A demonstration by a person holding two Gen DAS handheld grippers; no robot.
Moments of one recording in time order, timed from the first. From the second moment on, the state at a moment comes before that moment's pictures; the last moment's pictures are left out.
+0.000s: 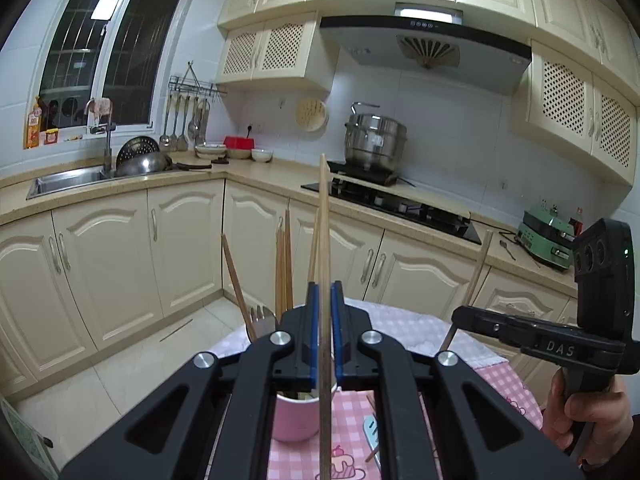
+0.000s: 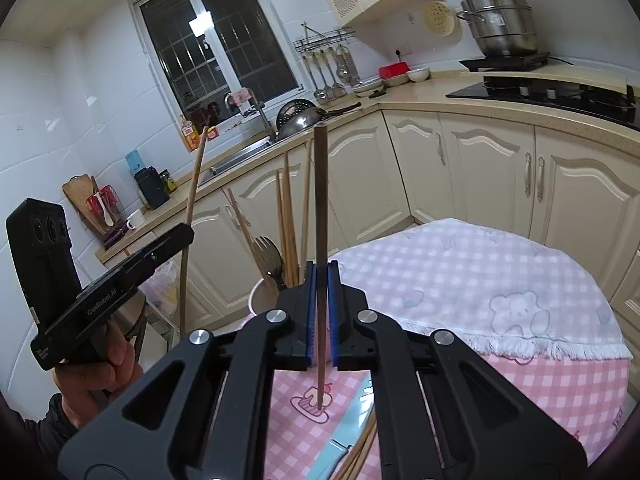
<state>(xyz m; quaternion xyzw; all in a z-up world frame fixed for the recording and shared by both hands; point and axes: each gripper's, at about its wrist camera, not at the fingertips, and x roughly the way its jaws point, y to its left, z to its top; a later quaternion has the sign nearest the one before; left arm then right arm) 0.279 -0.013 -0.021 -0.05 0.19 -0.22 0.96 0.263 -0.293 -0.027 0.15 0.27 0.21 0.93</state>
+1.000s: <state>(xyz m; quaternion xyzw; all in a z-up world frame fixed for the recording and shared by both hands) 0.361 -0.019 -0.001 -0.11 0.07 -0.16 0.98 0.327 -0.239 0.053 0.08 0.22 0.25 0.94</state>
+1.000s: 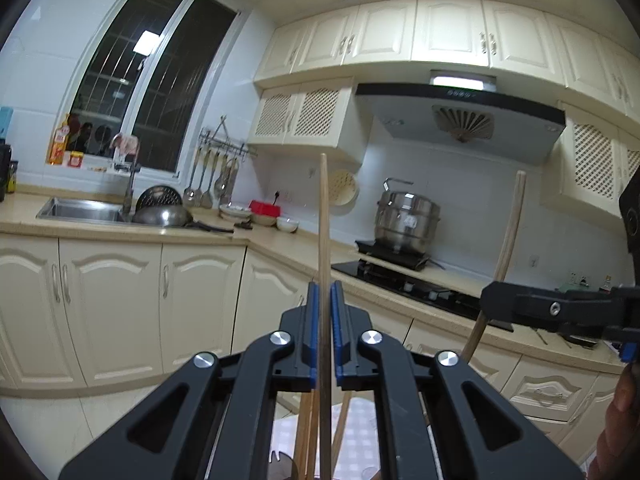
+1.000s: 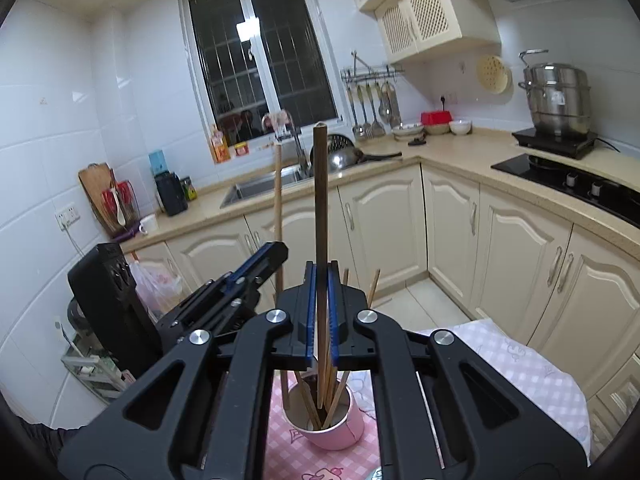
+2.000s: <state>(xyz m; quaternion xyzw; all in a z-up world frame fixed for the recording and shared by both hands) 0.291 -0.001 -0.006 -0.06 0.13 -0.15 0.98 0.298 -0.309 0.006 0.17 0.26 0.16 0.94</state>
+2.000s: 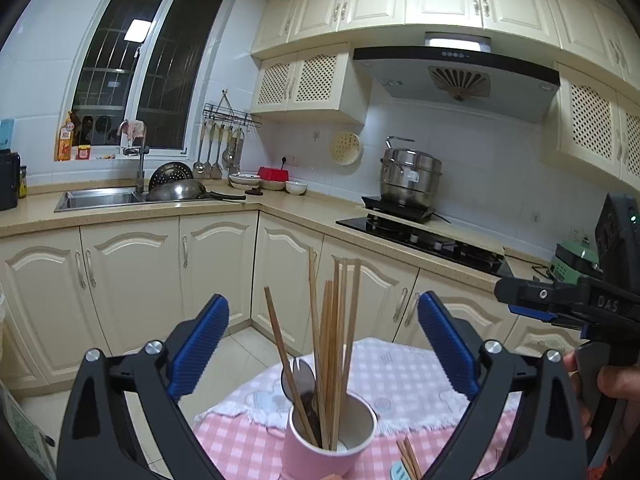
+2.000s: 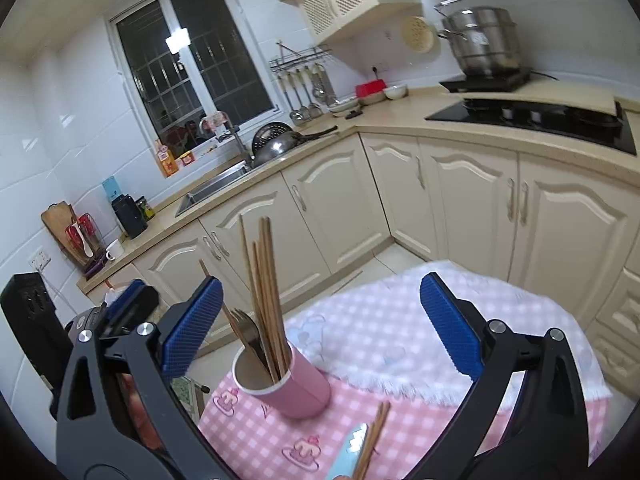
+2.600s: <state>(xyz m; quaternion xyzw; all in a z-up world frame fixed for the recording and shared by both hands) 0.238 -0.041 -0.044 0.01 0.19 -0.18 0.96 0.242 -0.337 -0.060 0.17 0.35 0.11 0.91</state>
